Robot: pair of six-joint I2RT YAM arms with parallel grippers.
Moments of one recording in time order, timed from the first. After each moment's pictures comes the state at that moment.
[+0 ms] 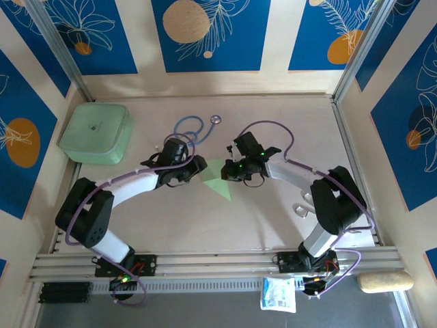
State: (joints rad) left arm -0.55 1.55 0.86 -0.12 0.24 -1.02; right arm 0.60 1.65 1.05 -0.45 -0.39 0.58
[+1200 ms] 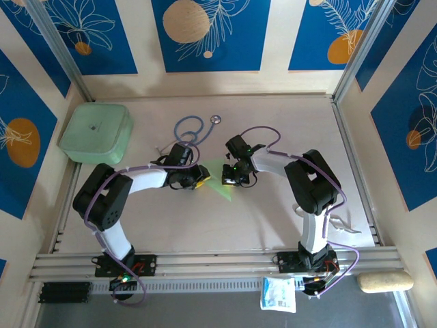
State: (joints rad) left arm -0.54 1.74 0.88 -0.08 0.39 -1.08; right arm 0.59 1.90 1.17 -0.54 -0.32 0.60
